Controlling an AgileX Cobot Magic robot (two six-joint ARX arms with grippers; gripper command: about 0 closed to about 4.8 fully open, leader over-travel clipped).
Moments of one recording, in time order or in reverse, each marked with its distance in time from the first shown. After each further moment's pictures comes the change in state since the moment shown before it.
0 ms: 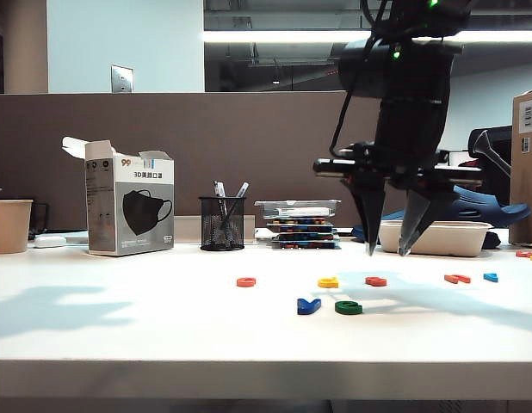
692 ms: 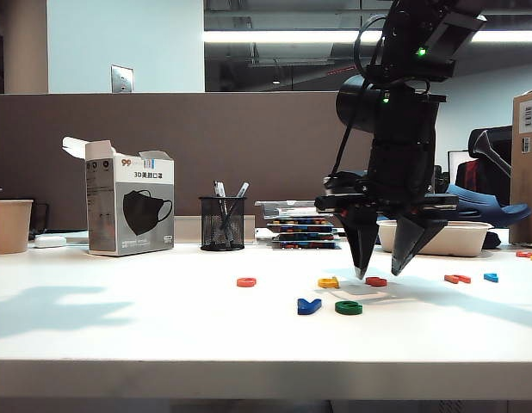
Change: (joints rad) left arm 0.000 0.000 0.000 0.000 0.000 0.000; right arm -0.037 0.132 0.056 0.106 -0.003 -0.247
